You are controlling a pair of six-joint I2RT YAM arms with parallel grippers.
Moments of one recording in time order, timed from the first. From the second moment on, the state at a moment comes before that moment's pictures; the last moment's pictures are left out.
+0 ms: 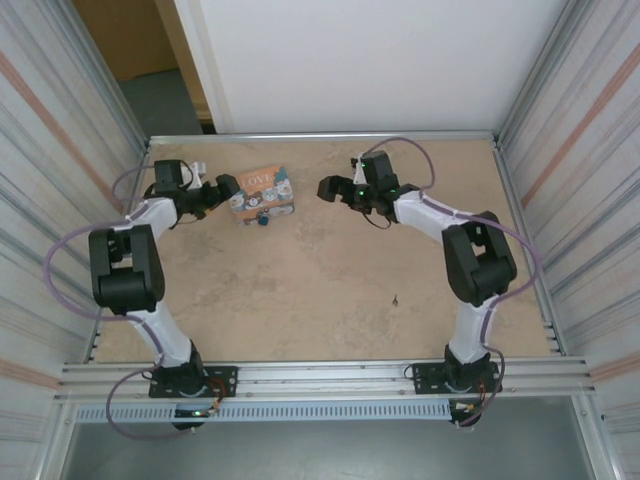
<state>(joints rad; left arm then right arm) 0.11 1.82 1.18 -0.20 0.61 -0.41 0.46 1.92 1.33 -0.11 -0.34 0.65</state>
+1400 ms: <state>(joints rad) -0.17 1.97 1.36 -0.29 0.55 -0.36 0.50 2.10 1.41 -0.02 -0.41 0.69</state>
